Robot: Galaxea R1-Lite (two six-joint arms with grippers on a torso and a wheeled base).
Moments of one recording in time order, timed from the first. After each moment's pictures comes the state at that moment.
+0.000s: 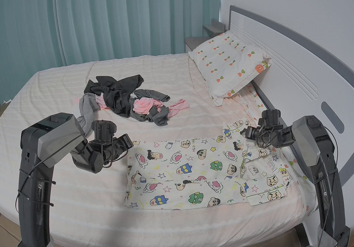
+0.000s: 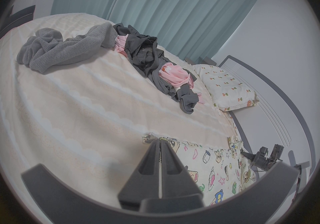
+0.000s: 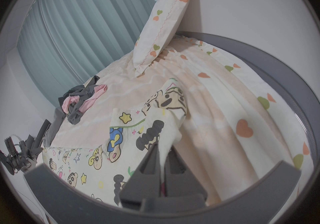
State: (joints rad) left arm -0.17 2.51 -1.19 -0.83 -0.04 -0.62; right arm 0.04 2.82 -1.90 -0.33 0.17 0.31
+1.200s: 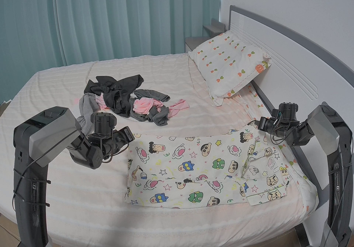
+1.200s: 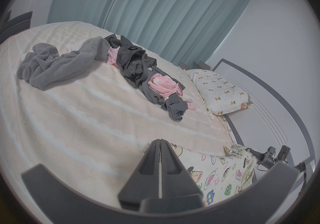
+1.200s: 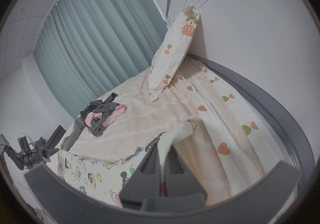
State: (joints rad) left arm -0.20 2.43 -1.16 -0.82 -0.02 -0.60; right arm -0.02 2.59 -1.53 -0.66 0.32 0.32
